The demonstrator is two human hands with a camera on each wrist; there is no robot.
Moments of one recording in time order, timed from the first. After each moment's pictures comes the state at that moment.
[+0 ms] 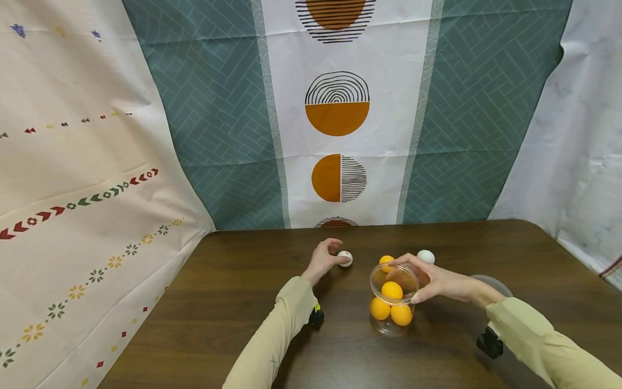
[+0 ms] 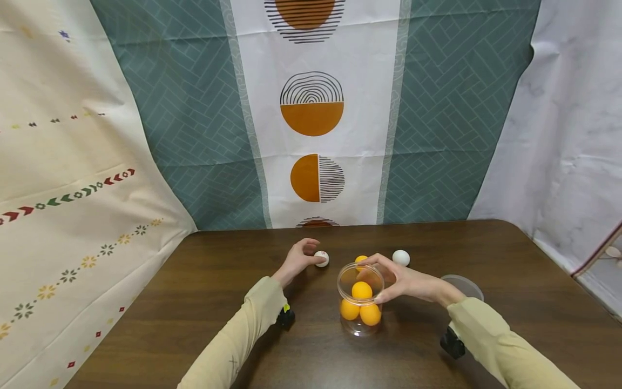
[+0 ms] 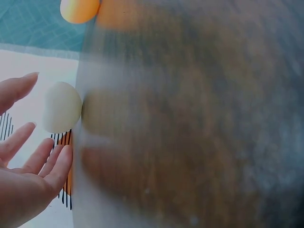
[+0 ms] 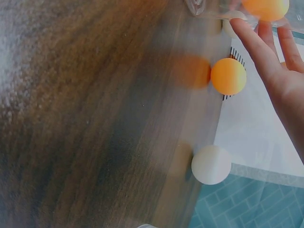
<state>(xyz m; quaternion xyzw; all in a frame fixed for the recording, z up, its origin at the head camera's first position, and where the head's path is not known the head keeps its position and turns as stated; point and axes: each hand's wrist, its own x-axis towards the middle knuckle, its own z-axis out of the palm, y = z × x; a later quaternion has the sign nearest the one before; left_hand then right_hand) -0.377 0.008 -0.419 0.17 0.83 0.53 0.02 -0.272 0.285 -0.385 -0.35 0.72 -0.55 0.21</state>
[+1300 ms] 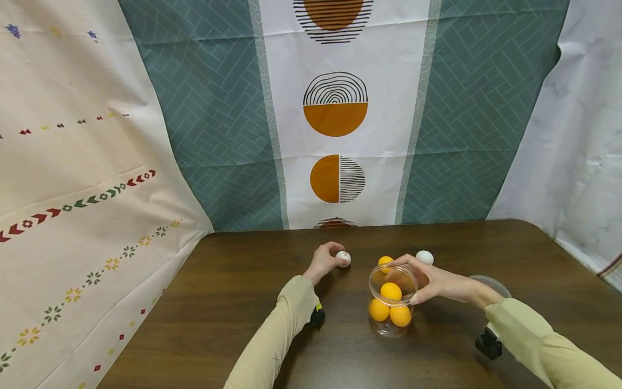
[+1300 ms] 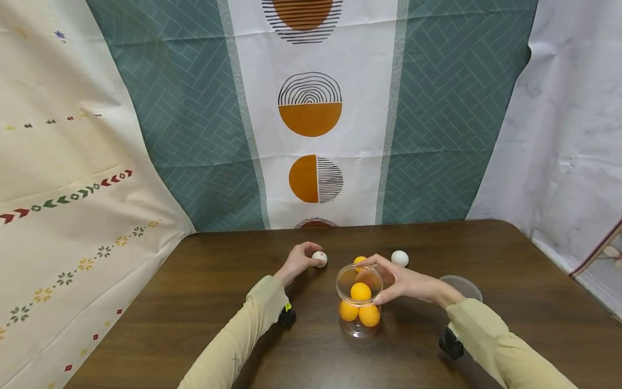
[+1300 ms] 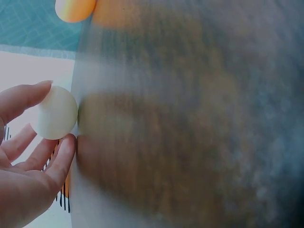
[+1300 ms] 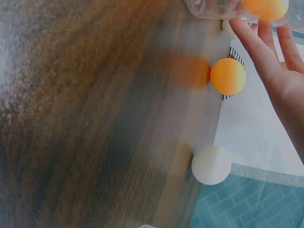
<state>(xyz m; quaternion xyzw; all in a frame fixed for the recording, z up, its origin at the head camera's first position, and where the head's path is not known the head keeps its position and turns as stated) -0.381 0.012 -0.423 0.17 0.85 0.50 0.02 -0.273 0.286 -0.388 -0.35 0.73 -0.56 0.21</state>
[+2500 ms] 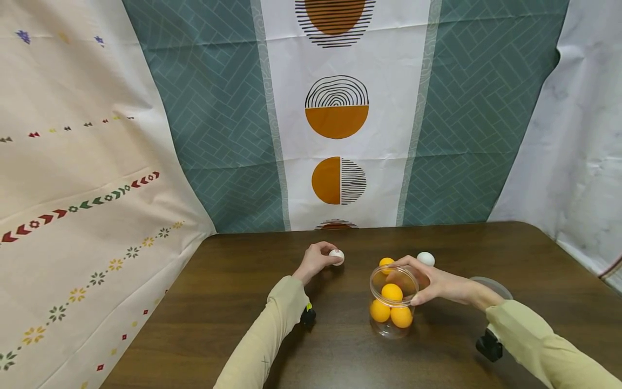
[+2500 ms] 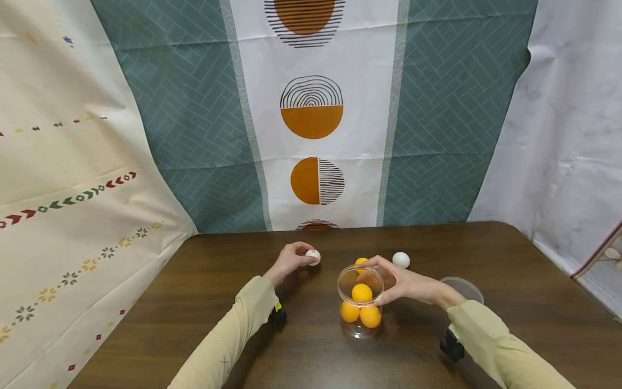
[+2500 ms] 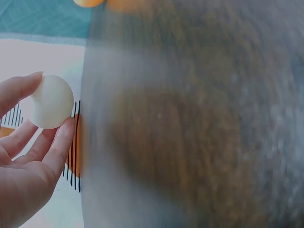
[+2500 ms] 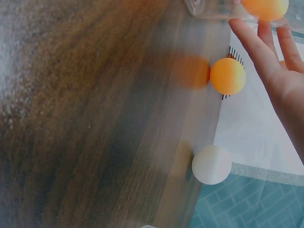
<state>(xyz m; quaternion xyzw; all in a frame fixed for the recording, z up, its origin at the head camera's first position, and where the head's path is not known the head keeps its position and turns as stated) -0.379 -0.012 -0.413 0.18 0.83 0.53 0.04 -0.270 0.282 -0.387 -0.33 0.73 -0.56 0.21</state>
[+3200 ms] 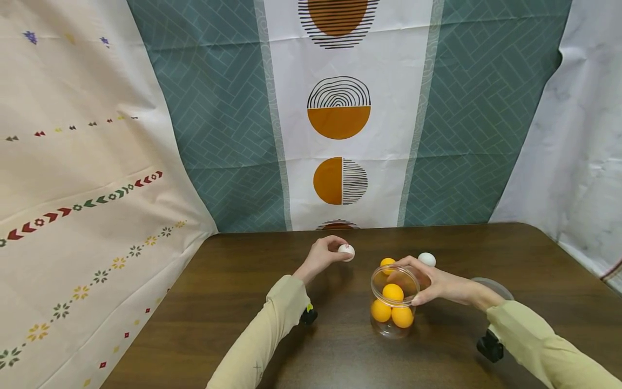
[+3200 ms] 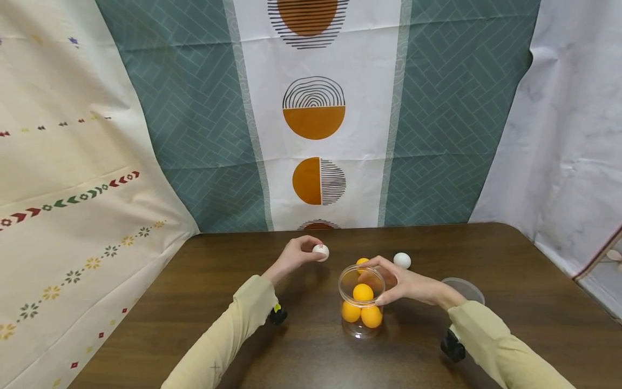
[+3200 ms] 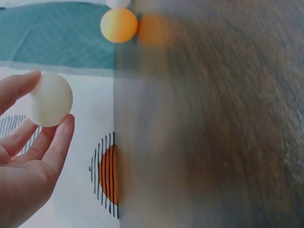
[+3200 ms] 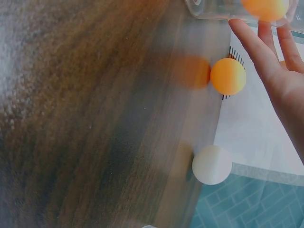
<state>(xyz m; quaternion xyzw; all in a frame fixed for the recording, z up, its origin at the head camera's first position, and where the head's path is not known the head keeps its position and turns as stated) -0.364 -0.003 -0.386 0.22 0.81 0.54 0.04 -0.270 0.282 -0.386 -0.34 0.73 -0.55 0.21</state>
